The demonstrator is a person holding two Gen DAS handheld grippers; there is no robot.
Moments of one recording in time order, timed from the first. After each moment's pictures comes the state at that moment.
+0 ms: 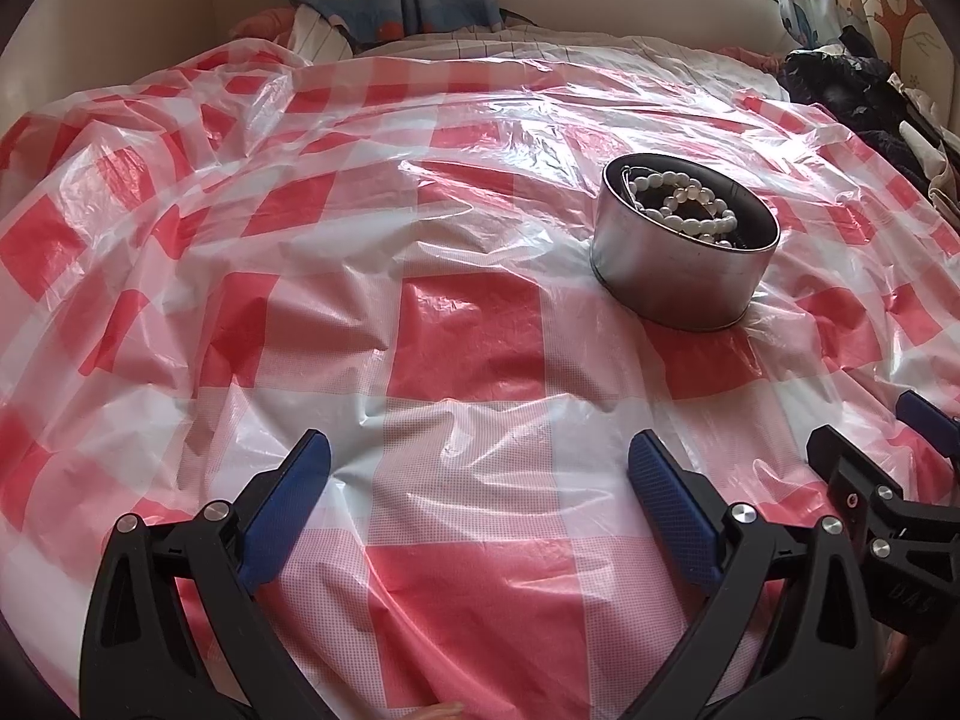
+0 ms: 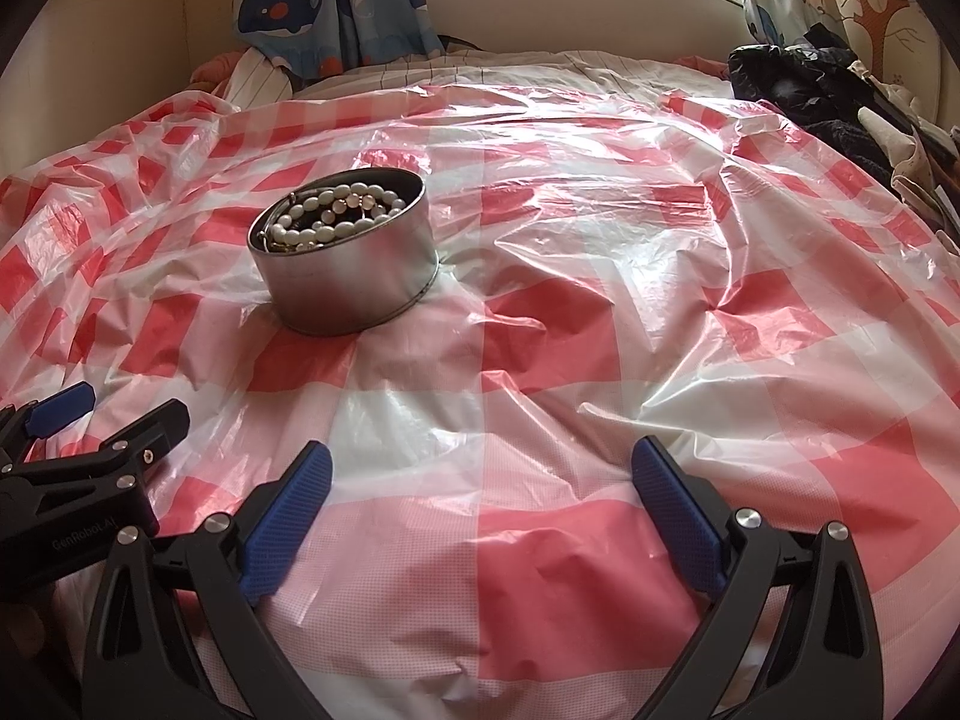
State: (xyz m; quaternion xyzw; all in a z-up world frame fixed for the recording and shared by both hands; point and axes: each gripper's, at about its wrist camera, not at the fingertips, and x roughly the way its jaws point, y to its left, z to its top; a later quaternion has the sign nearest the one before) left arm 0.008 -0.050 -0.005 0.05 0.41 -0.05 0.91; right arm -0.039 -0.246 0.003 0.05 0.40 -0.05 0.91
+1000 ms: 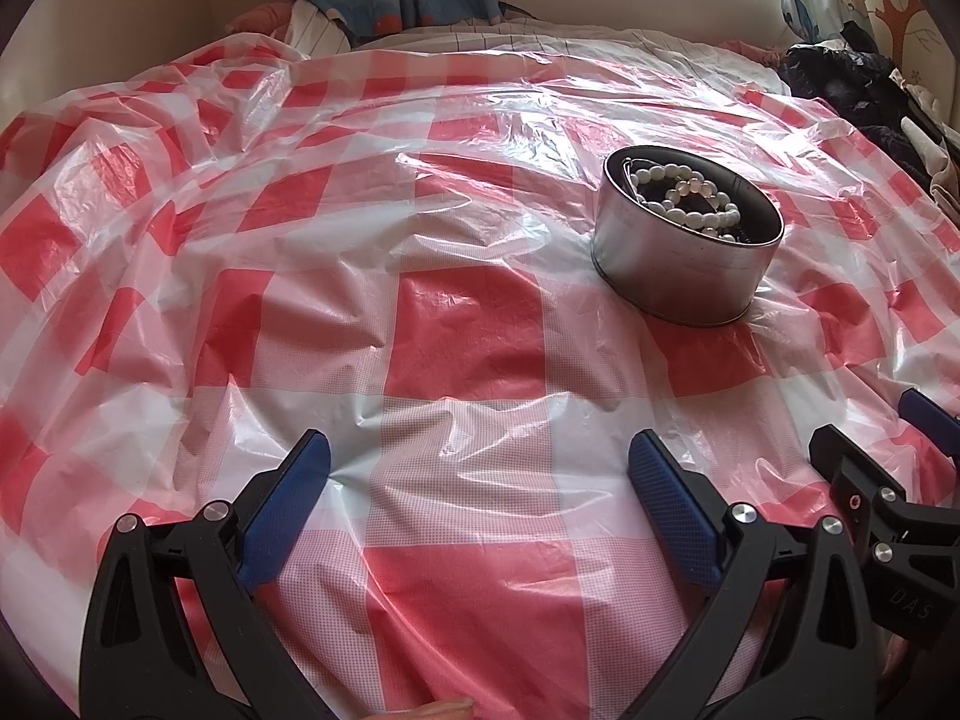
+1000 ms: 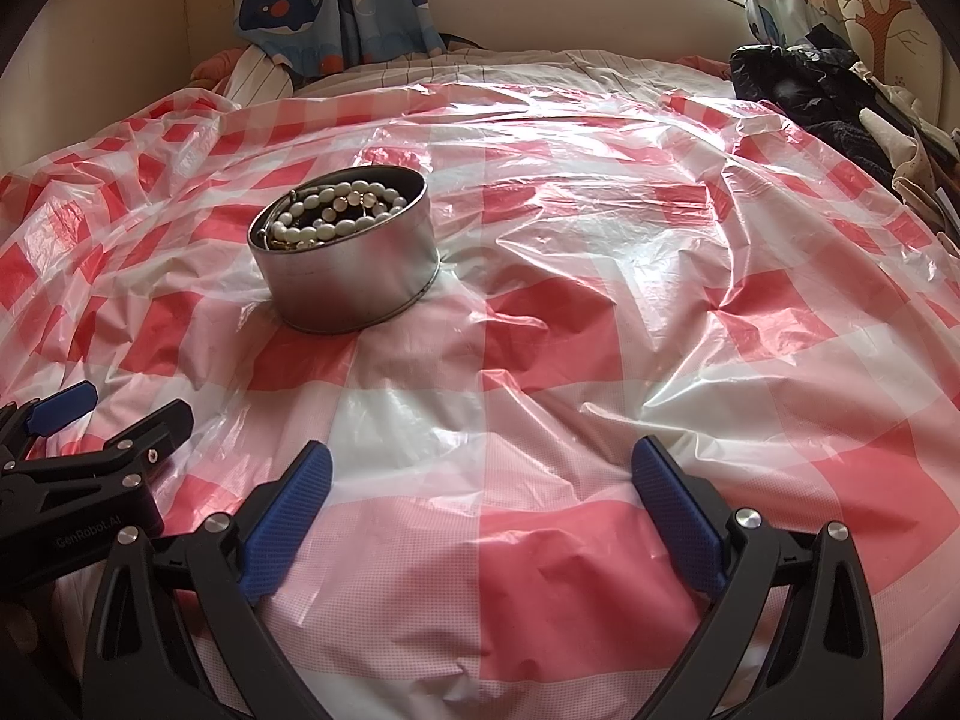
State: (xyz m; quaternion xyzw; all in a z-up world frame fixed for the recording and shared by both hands) left arm 0.010 -0.051 -0.006 0.05 0.42 -0.05 0.90; right arm -0.038 -0.245 0.004 0.05 0.40 -0.05 0.91
